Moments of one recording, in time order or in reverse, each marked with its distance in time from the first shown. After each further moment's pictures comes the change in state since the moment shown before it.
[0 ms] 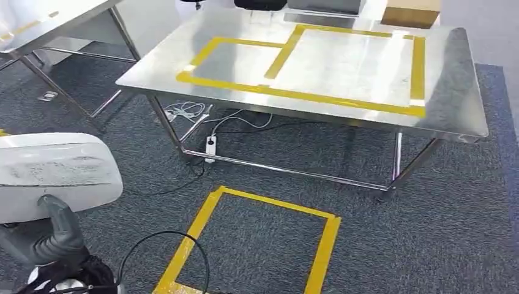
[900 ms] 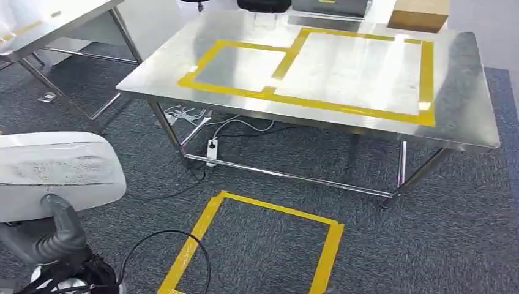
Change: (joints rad) left arm -0.004 0.000 0.002 0.000 0.007 0.002 0.000; right arm -0.003 -0.002 0.000 0.000 -0.001 0.020 -0.002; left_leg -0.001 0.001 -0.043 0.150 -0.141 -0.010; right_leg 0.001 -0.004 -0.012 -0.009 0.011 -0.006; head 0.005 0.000
